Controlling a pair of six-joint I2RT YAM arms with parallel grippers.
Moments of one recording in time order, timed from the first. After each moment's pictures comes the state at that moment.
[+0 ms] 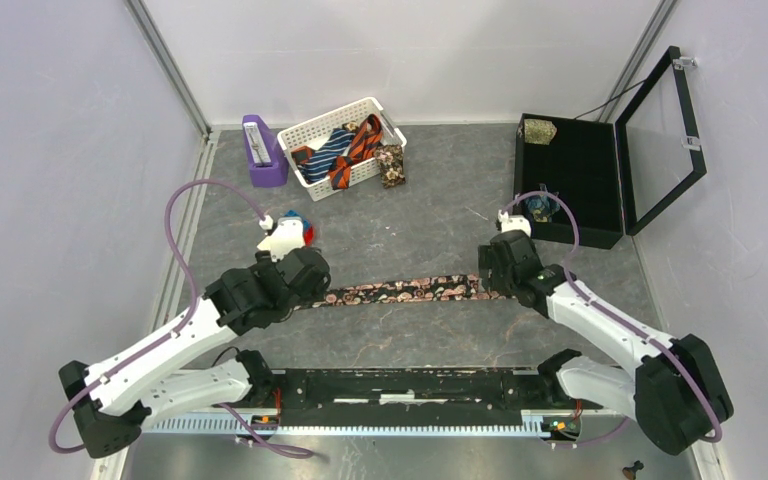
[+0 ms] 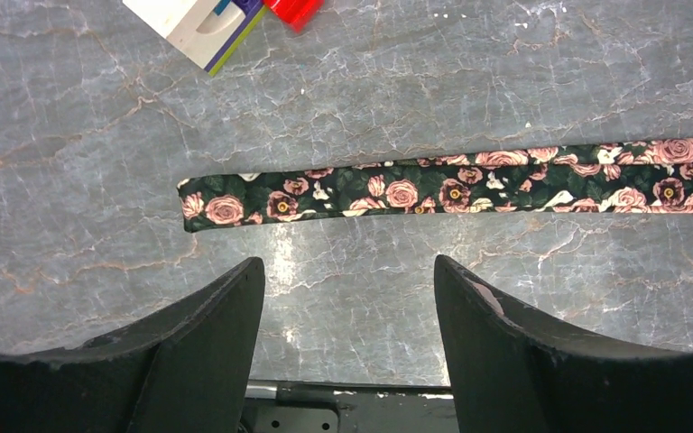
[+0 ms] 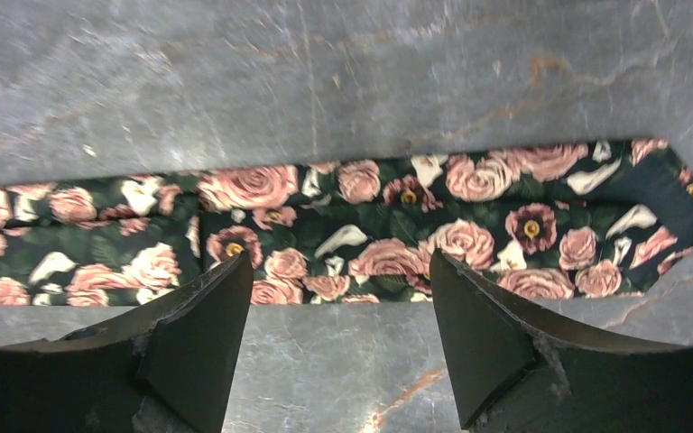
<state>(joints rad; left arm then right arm) -0.91 0.88 0.91 -1.06 -0.64 -0.81 0.49 1.09 0.56 -0.37 0.31 0.36</state>
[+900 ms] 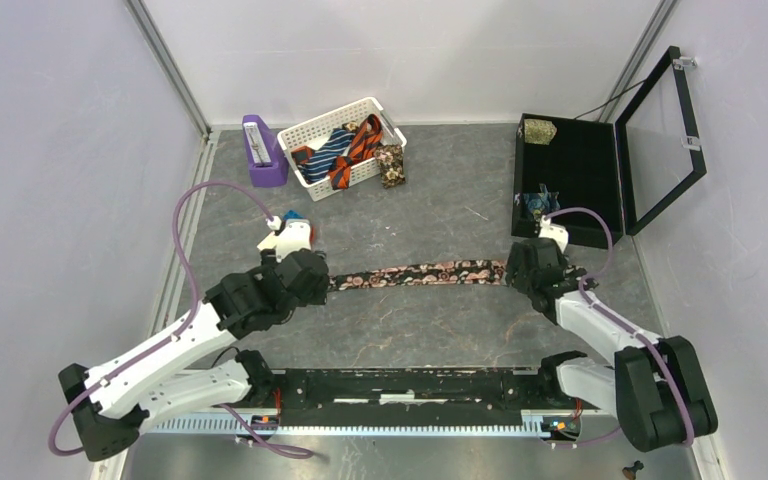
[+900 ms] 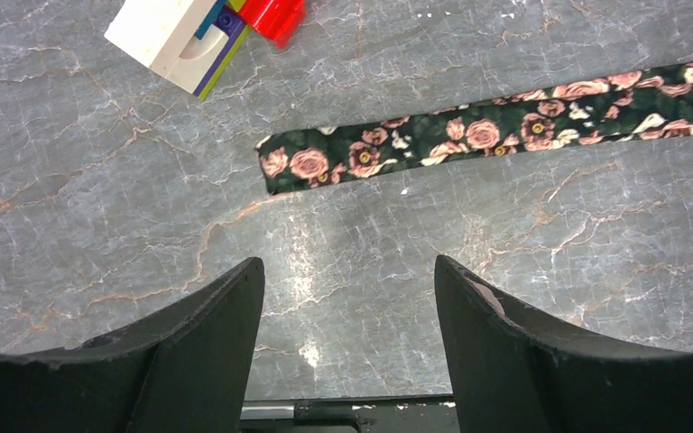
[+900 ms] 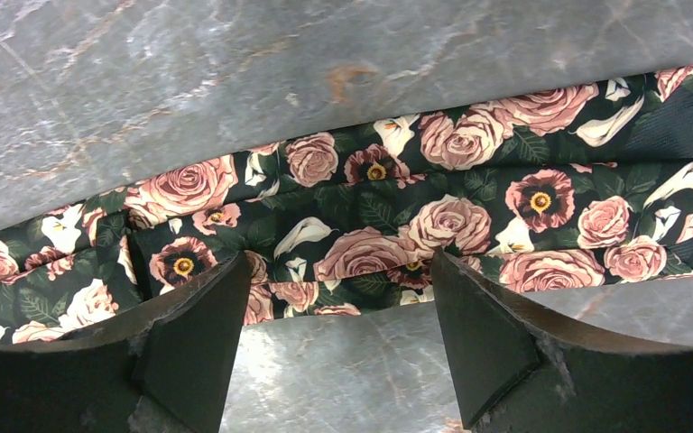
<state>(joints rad) -0.91 0.84 0.86 -0.97 -0.63 -0.67 0.25 1.13 0.37 -0.11 0.35 0.43</state>
